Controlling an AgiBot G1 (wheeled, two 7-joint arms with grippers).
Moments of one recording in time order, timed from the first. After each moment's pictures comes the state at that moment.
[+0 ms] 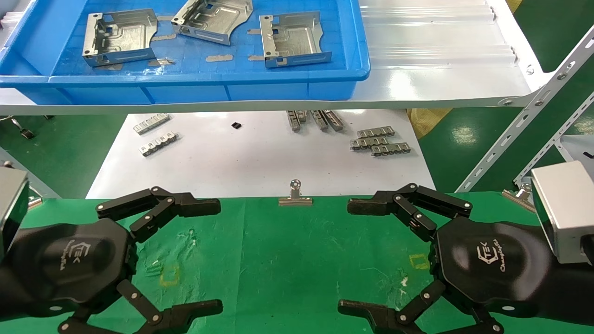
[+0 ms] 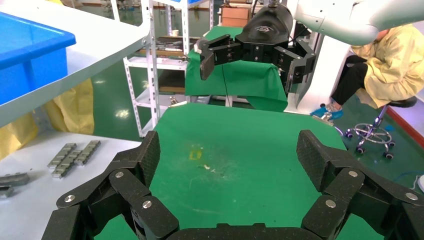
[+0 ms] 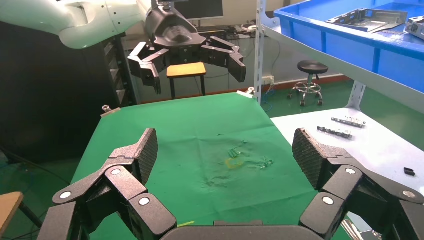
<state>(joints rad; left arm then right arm) -1.08 0.61 0.28 -1.28 0.73 1.50 -0.19 1.08 -0.60 -0.31 1.28 -0.71 -1.48 0.17</state>
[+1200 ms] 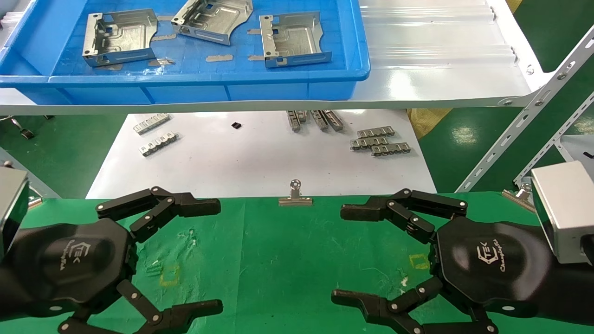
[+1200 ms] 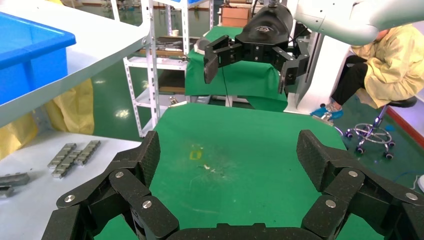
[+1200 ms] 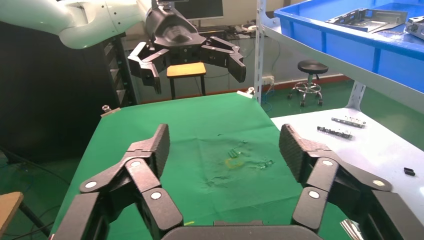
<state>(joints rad) -1.08 0.61 0.28 -1.28 0.73 1.50 -0.19 1.08 -0.60 -0.31 1.28 -0.71 -1.48 0.17</state>
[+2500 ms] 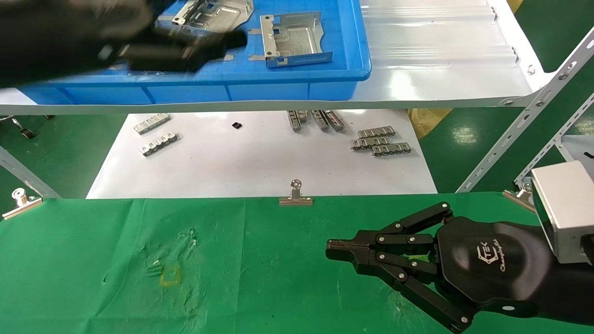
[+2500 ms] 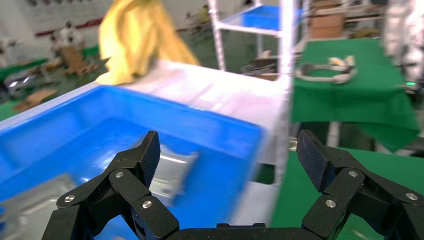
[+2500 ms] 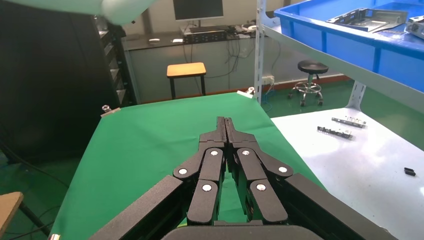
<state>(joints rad) -1.70 0.90 0.42 -0.84 1.05 1.31 -0.25 1.08 -0.60 -0.31 1.28 -0.71 -1.48 0.17</state>
